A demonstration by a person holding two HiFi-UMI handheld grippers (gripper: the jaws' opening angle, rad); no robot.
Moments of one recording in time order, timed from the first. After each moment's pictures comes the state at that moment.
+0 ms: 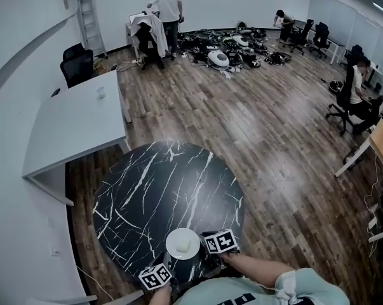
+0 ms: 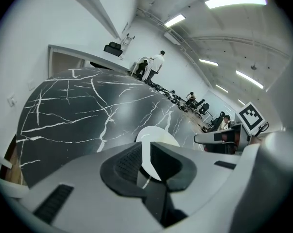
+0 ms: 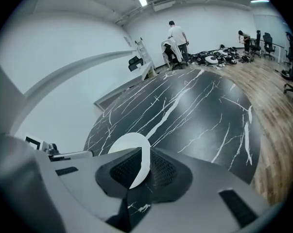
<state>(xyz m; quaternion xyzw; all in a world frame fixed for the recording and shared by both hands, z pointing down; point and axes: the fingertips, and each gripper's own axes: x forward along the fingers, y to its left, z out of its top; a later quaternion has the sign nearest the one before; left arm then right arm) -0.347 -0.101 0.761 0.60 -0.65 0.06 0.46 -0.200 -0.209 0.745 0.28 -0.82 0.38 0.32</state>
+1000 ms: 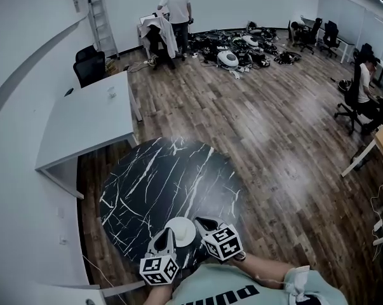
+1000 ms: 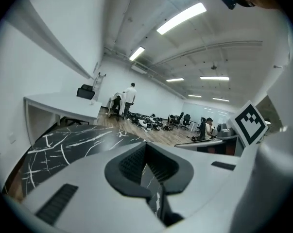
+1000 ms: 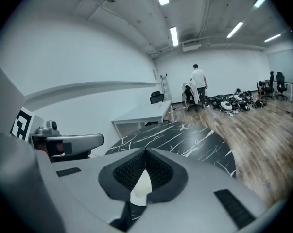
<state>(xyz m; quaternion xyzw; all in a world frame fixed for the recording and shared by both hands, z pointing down) -0.269 -0.138 0.538 0.71 -0.67 0.02 0.22 -0.188 -0.191 0.557 0.27 -0.92 0.20 0.19</state>
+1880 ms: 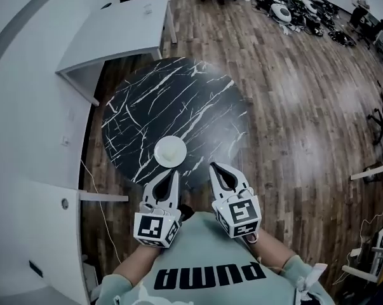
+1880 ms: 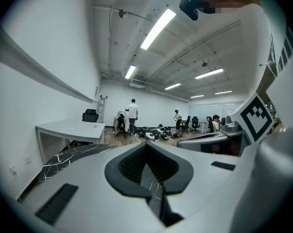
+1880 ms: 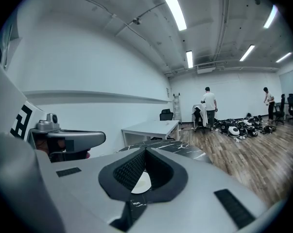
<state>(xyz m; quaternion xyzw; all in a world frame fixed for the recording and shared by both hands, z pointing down) -0.139 -0.083 0.469 0.68 -0.72 0.03 0.10 -0.065 -0.142 0.482 0.24 -0.96 0.08 0.12</state>
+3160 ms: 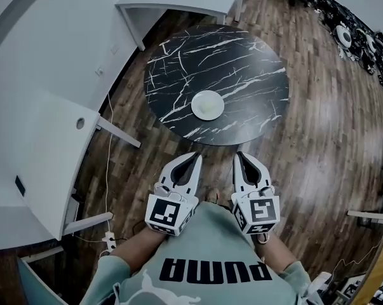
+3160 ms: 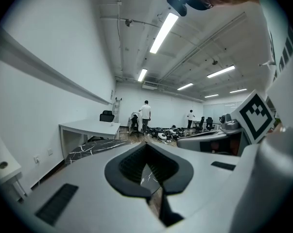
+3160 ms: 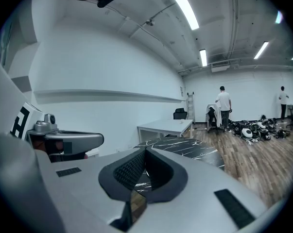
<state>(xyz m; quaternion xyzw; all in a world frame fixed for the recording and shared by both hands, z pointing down) -0.087 0.045 0.466 0.61 -0.79 0.02 0.11 -0.027 -0.032 0.474 0.15 -0.98 0.07 0.13</state>
